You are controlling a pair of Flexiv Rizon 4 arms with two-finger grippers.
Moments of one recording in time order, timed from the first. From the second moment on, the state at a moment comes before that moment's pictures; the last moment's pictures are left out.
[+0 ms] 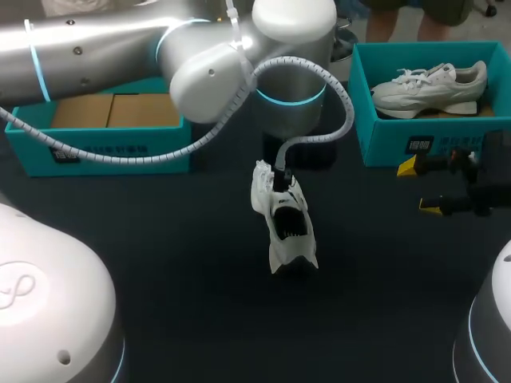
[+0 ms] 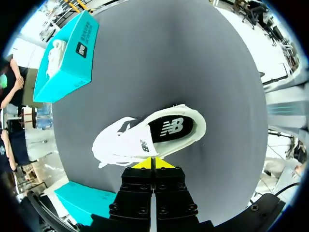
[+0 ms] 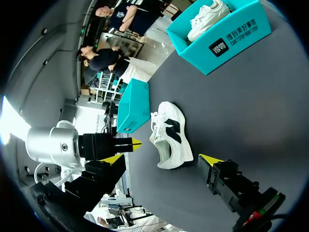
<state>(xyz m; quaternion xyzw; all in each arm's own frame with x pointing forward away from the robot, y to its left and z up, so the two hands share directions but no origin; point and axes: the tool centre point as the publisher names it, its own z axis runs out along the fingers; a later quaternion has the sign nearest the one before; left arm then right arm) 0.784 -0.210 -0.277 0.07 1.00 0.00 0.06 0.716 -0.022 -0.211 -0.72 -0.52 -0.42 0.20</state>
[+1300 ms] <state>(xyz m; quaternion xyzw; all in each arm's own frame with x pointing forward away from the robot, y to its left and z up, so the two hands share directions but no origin) 0.699 -0.224 -0.324 -0.08 0.99 -0.05 0.09 0.716 -0.022 -0.211 -0.72 -0.52 -0.42 0.20</state>
